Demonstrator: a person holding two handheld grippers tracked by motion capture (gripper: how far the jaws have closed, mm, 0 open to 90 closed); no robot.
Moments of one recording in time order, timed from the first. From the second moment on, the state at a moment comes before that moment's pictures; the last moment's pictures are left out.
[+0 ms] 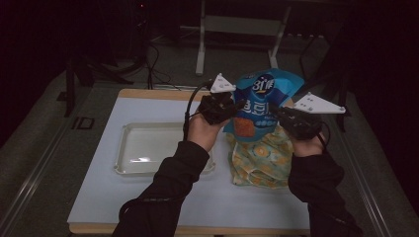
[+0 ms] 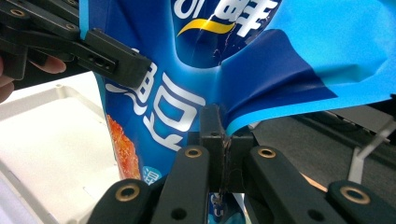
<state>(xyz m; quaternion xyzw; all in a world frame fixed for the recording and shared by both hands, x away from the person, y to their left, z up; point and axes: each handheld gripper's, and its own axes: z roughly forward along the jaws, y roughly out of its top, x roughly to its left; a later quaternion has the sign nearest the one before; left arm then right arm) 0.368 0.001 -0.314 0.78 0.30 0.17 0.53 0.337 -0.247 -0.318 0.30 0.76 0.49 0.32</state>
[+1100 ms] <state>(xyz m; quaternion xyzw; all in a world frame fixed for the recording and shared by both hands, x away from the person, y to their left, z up) 0.347 0.094 -0.317 0.76 0.34 0.19 0.52 0.343 -0.154 -0.318 0.25 0.78 0.50 0.30</state>
